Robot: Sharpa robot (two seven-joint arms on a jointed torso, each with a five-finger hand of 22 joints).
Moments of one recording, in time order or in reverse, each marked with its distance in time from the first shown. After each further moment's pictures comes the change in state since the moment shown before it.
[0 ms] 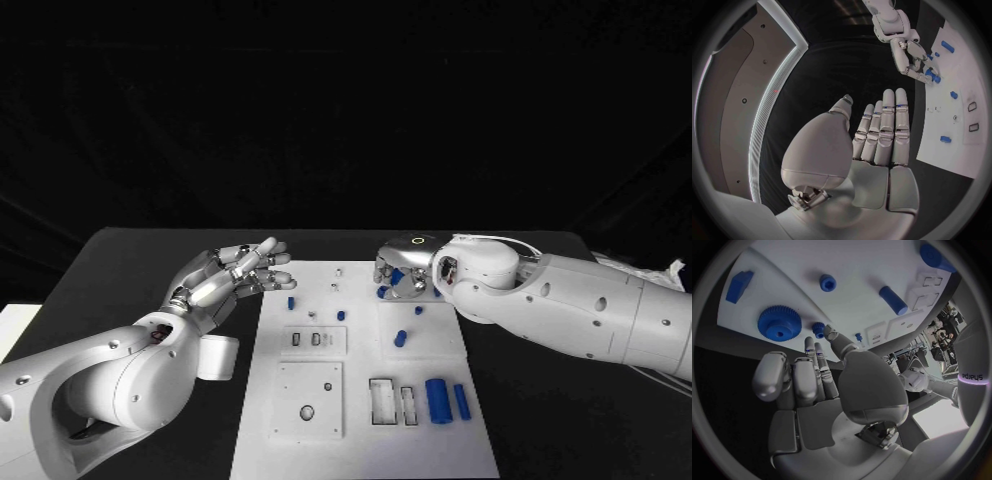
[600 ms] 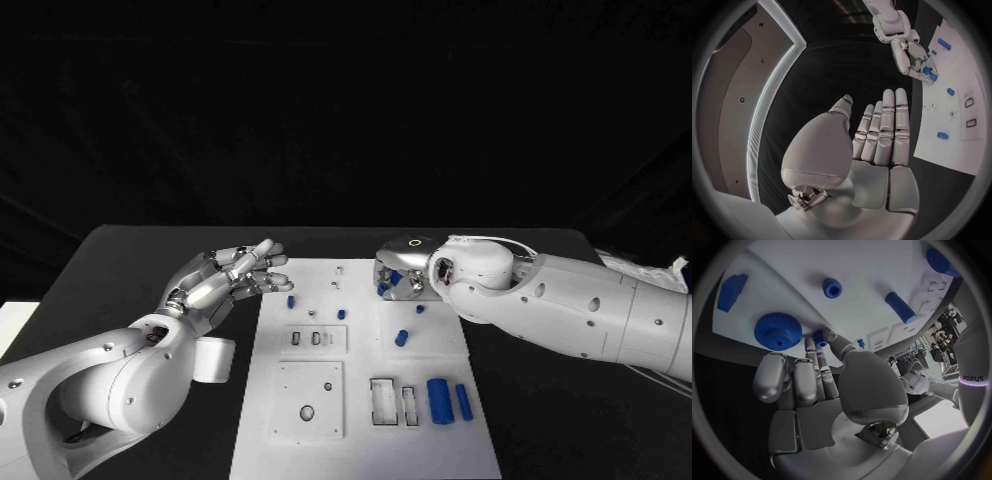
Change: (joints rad) left arm 0.001 -0.006 0.000 0.003 0.003 0.001 -0.009; left_hand 0.000 0.000 -0.003 -0.003 0.000 -0.001 0.001 -0.003 0.000 -0.004 0.004 -0.008 -0.001 0.000 0.000 -0.004 0.005 0.000 0.000 0.000 0.002 0.001; right arm -0.001 0.007 0.001 -0.009 -0.014 0.021 -0.002; right_hand 0.022 0.022 0.061 0.043 -0.023 0.040 -0.011 -0.002 0.003 0.035 -0.013 0.000 -0.007 0.000 0.000 0.019 0.016 0.000 -0.007 0.000 0.026 0.025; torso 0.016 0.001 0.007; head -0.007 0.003
